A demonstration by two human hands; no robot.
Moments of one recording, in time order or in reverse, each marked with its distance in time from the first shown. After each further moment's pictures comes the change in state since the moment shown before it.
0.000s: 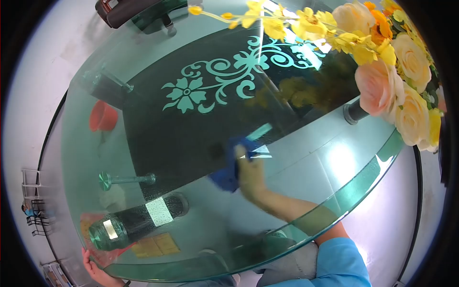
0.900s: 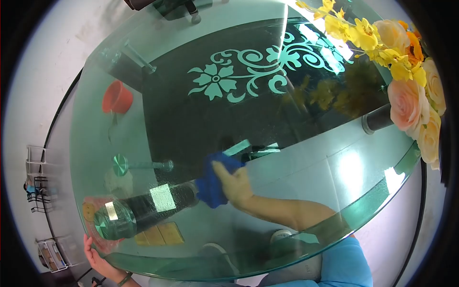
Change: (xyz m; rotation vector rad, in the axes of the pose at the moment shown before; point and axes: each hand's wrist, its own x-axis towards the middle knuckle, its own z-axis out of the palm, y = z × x) left_hand -0.020 0.023 0.026 -0.002 0.020 0.051; right_hand -0.043 0.015 0.059 0.118 -0.325 0.190
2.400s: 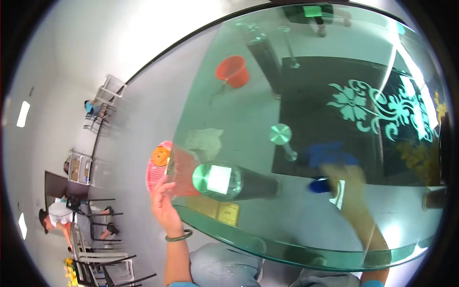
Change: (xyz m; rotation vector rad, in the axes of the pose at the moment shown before) left_hand -0.006 0.007 0.009 0.247 0.045 0.211; right_hand 0.009 -0.073 -0.009 -1.692 -0.571 -0.831
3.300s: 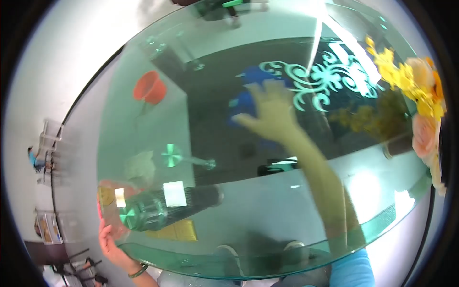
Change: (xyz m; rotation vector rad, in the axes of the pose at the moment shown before) left_hand 0.000 -0.005 0.004 -0.278 0.021 -0.192; right_hand 0.099 0.065 0.001 -0.161 0.494 0.231
